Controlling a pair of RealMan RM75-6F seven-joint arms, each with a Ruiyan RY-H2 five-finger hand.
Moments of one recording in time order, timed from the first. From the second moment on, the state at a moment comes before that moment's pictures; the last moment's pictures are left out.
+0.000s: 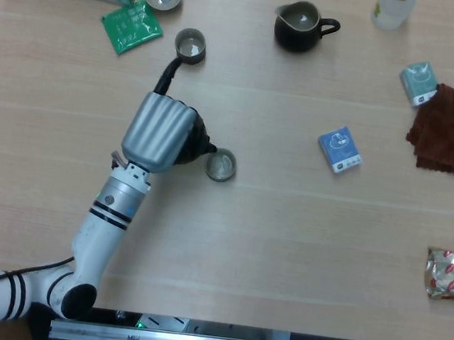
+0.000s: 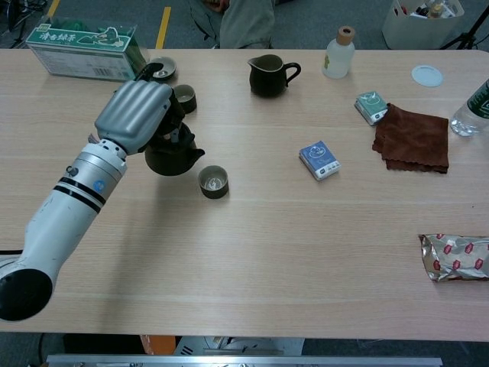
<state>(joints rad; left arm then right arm) -0.55 -1.81 -0.19 -1.44 1.35 1.25 0.47 0.19 -0.89 0.13 -1.67 -1.42 1.41 -0.12</state>
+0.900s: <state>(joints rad) -0.45 -1.73 -0.16 -1.37 1.24 1.23 0.26 0.19 -0.90 0.12 -1.68 -1.42 1.40 -0.12</state>
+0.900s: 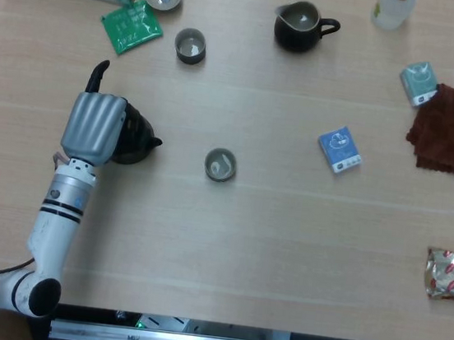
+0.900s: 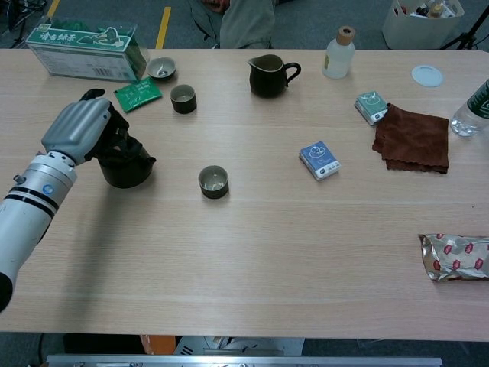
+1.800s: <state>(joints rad) -0.43 -1.76 -0.16 -1.29 1.21 1.20 0.24 0.18 -0.89 0.13 -1.69 -1.41 1.39 -0.12</state>
